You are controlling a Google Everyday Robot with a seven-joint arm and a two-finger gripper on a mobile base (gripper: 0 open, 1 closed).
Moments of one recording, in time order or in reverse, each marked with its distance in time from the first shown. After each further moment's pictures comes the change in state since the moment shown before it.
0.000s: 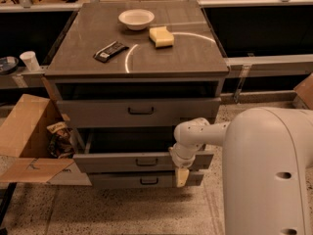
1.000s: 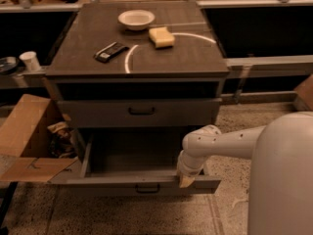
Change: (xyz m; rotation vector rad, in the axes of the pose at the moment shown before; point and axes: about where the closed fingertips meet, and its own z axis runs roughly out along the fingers) arm 0.004 0.041 -0.029 0.070 0.007 0.013
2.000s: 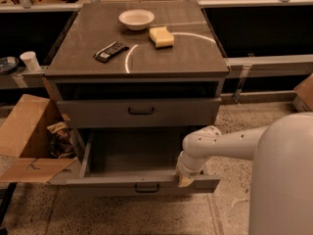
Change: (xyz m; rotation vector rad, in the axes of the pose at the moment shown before) arm -0.002 0.005 0.000 -0.004 -0.010 0.000
